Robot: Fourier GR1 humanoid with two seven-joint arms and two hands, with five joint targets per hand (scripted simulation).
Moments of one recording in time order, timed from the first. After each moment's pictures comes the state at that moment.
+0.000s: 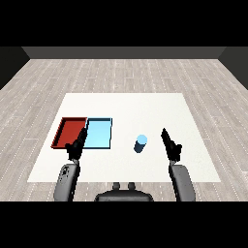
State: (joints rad) left arm 0.00 0.09 0.00 -1.56 0.01 -0.02 0.01; right arm 0.02 -0.11 0.02 -1.57 0.02 0.02 0.00
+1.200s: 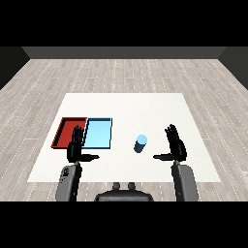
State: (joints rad) left arm 0.02 0.02 0.05 -1.58 0.12 -0.10 -0.44; right arm 0.01 -0.08 -0.09 -1.61 -0.19 0.22 -0.26
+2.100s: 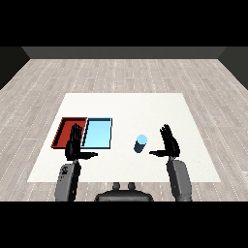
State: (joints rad) left arm -0.01 0.04 0.07 -1.56 0.15 -0.09 -0.42; right arm -0.08 -0.06 -0.10 -1.41 -0.21 0.20 -0.24
